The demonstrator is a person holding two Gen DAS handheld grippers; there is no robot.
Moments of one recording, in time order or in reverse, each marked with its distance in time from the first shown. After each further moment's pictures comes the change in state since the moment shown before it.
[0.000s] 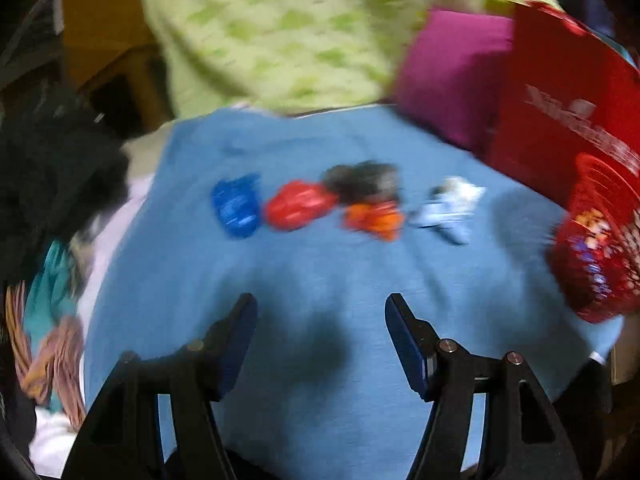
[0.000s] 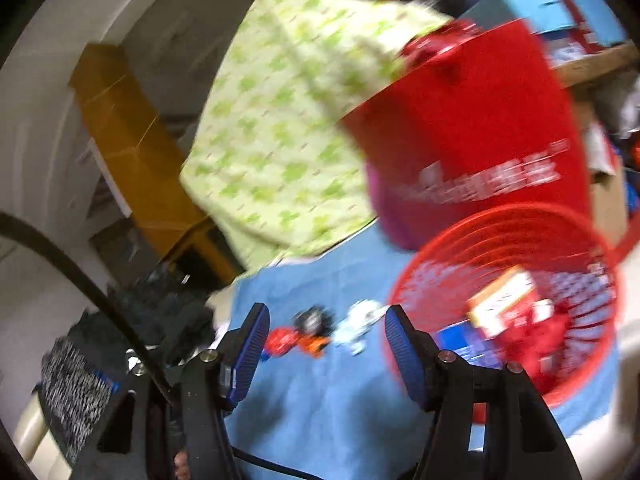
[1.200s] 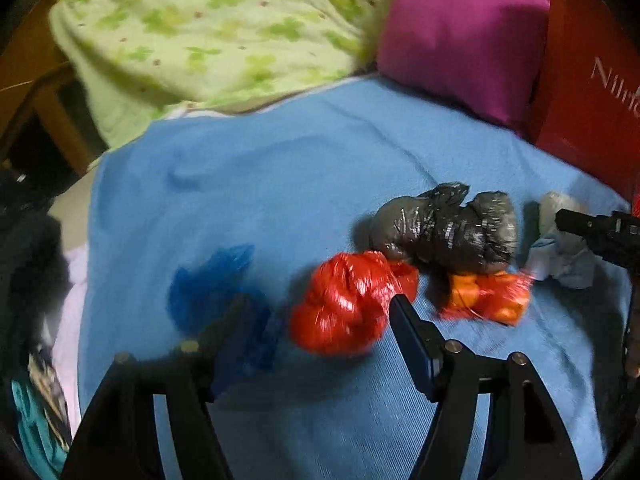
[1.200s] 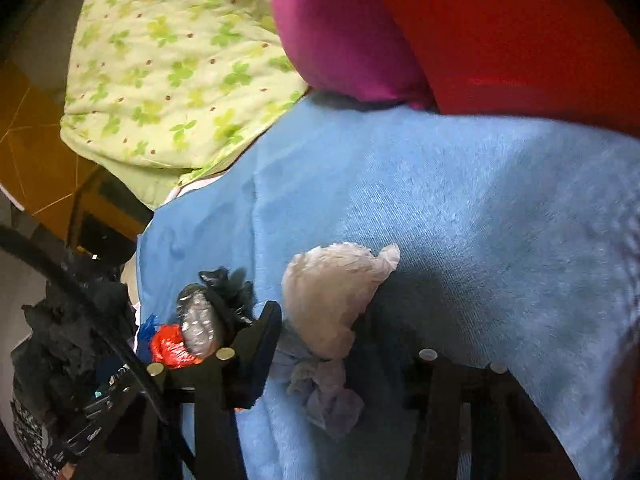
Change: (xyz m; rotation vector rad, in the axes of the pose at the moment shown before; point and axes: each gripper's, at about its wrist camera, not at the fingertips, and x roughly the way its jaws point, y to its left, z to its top) left arm 0.180 0.034 0.115 0.289 0.083 -0.150; right arm 0.302 -0.095 -0.034 0.263 0.300 -0.244
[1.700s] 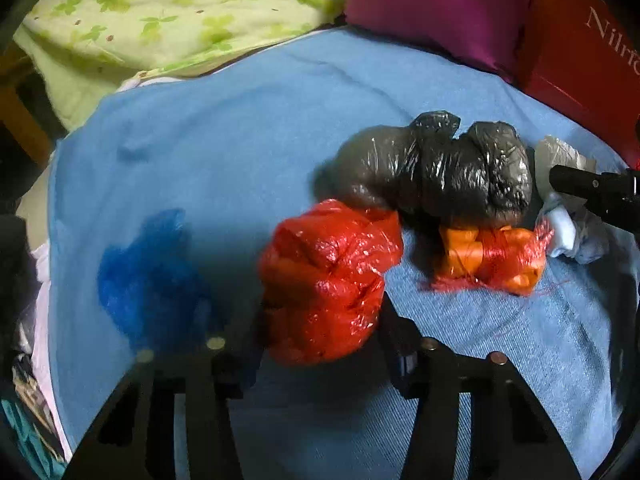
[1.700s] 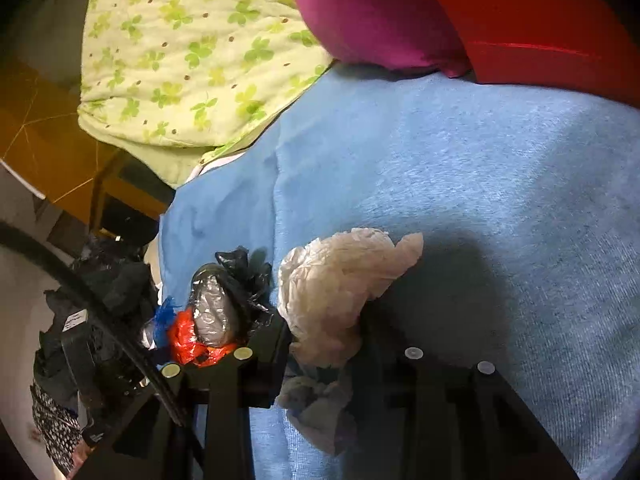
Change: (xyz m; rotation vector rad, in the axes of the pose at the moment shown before) left arm 0.036 -0.020 -0.013 0.045 0.114 -0.059; right arm 0.023 0.008 -0.001 -0.051 0.082 0.094
